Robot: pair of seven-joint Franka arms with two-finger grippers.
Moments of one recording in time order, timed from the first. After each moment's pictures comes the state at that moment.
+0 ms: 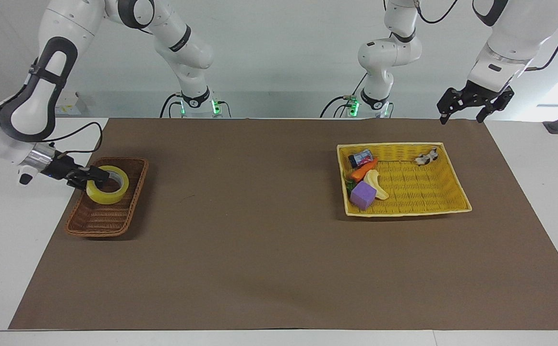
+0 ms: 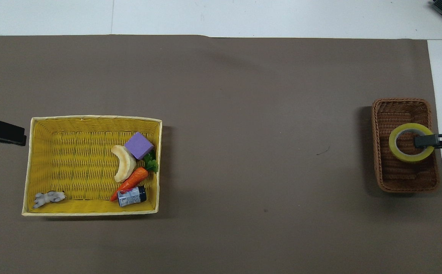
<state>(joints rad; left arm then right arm) 0.15 -0.07 -0.21 -1.60 0.04 1.49 0.00 -0.48 0.40 -0.07 -1.73 0.50 1.75 -0.71</state>
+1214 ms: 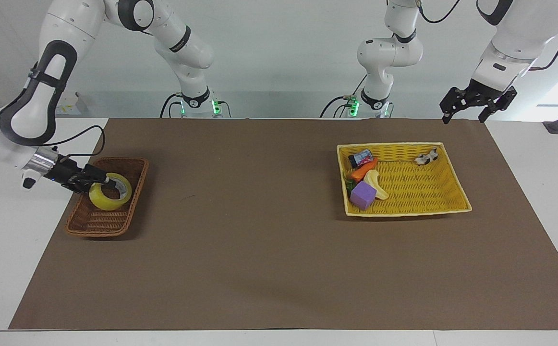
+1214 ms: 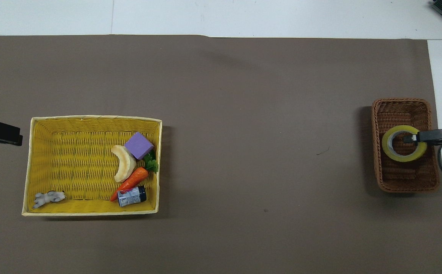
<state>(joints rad) -0.02 -0.07 -0.03 -1.60 0.04 1.49 0.00 -0.48 0.41 -0.06 -1.72 0.56 1.75 -0.71</state>
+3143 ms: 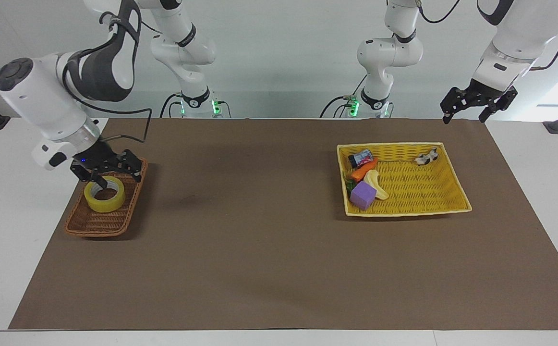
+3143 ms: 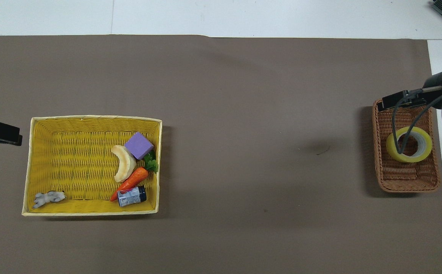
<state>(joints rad) -0.02 -0.07 -0.03 -1.60 0.04 1.49 0.00 -0.04 0.18 -0.04 -1.61 0.12 1.81 -0.17</state>
